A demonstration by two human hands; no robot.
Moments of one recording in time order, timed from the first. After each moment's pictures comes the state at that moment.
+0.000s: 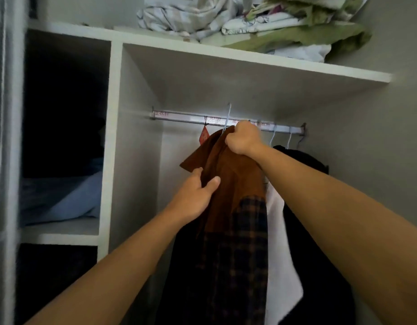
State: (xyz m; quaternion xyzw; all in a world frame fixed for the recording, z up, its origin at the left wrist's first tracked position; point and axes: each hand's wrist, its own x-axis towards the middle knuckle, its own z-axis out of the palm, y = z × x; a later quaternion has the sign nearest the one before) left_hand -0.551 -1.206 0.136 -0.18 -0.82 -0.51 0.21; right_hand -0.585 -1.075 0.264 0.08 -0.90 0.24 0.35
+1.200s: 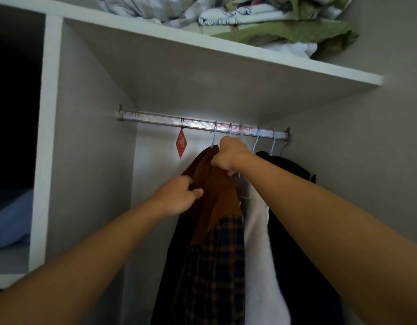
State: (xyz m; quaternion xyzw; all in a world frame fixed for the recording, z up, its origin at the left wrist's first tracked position) left_hand -0.626 -1.191 0.164 -0.16 -0.91 -0.34 0.16; right_hand -0.645 -1.044 0.260 0.06 -0.95 0.15 0.25
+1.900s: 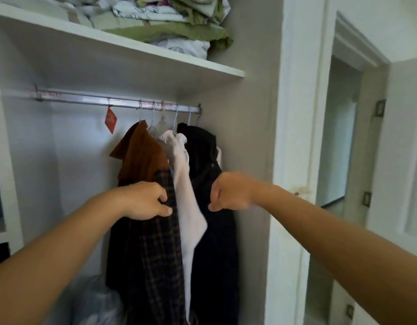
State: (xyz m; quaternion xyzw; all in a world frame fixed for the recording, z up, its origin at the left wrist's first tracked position) left_hand -0.457 -1.181 0.137 -0.32 -0.95 -0.06 0.00; right_hand -0.363 -0.971 0.148 0.00 -1.00 0.02 0.06
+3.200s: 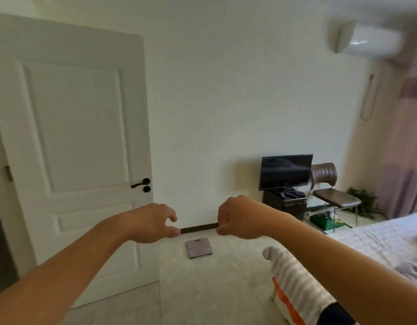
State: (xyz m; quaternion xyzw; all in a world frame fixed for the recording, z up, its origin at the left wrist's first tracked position) left_hand 0.273 -0.671 0.032 -0.83 -0.55 0.02 -0.13; right_hand 0.502 -0.703 0.035 -0.62 -0.78 0.08 0.06
